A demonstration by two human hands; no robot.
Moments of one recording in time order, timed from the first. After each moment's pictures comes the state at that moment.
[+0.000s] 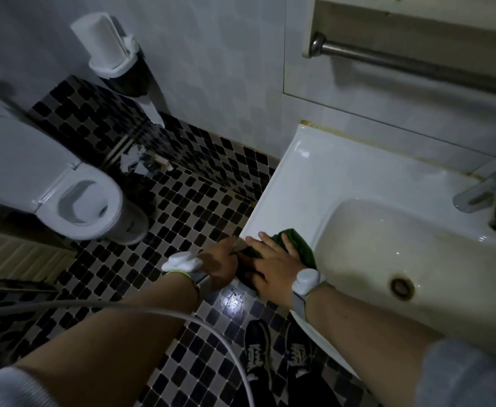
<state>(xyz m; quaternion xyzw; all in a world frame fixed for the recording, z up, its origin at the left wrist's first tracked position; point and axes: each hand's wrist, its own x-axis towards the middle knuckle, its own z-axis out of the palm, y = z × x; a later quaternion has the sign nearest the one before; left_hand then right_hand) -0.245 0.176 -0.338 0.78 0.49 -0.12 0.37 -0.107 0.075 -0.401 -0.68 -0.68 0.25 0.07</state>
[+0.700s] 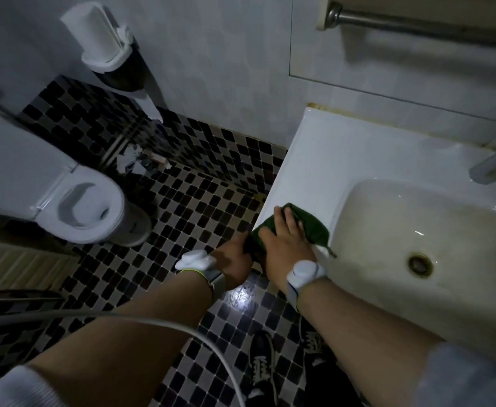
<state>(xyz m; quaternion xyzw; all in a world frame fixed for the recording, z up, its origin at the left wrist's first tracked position) -0.274 0.182 -0.349 0.80 0.44 -0.14 0.38 -0.154 0.096 -0.404 -0.81 -0.55 0.19 0.12</state>
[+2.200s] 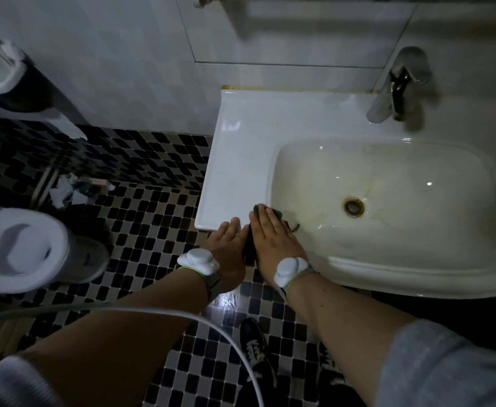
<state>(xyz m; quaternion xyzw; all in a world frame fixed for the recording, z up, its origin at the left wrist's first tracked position) -0.245 0.122 -0.408 0.93 0.19 -0.27 0.14 -0.157 -0.007 -0.420 -0.87 -0.46 0.18 0.08</state>
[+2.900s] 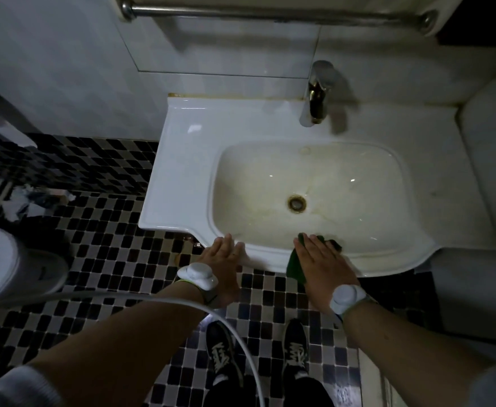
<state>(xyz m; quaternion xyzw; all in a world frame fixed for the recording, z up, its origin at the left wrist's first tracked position) -0.207 0.001 -0.371 0.92 0.13 -0.35 0.13 -0.092 -0.231 -0.408 -0.89 -0.42 0.20 0.00</state>
